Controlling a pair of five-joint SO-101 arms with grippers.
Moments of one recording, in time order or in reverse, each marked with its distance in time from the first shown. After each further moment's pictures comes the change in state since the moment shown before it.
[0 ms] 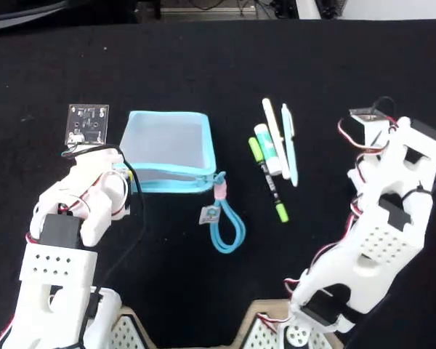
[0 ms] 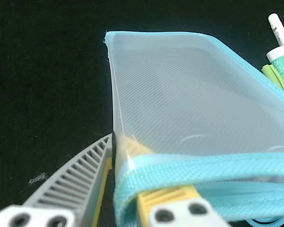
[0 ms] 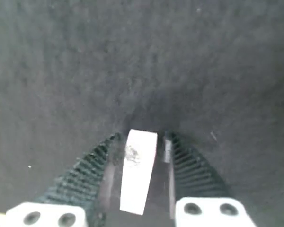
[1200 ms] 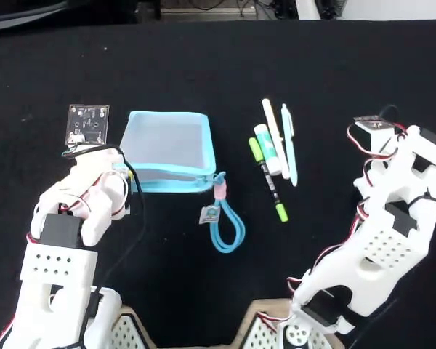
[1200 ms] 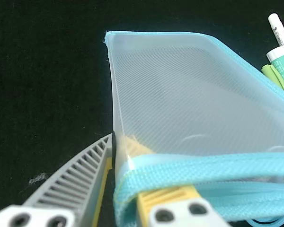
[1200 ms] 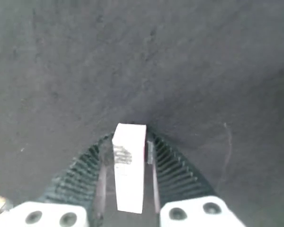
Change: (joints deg) left arm 0.0 0.0 0.0 0.0 0.0; right arm 3.2 -2.1 3.4 0.2 5.1
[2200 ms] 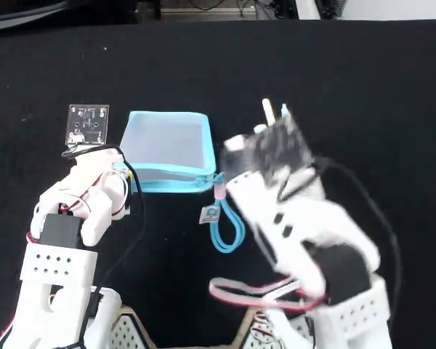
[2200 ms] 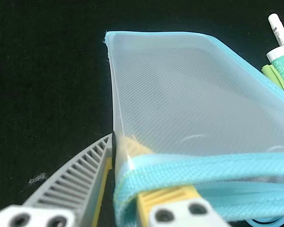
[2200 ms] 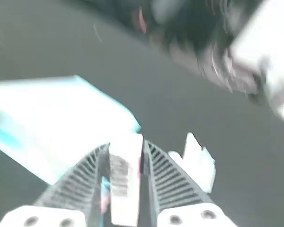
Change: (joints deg) left arm 0.0 0.0 0.0 0.0 0.0; right arm -59.0 -96.3 42.5 -18.3 -38.5
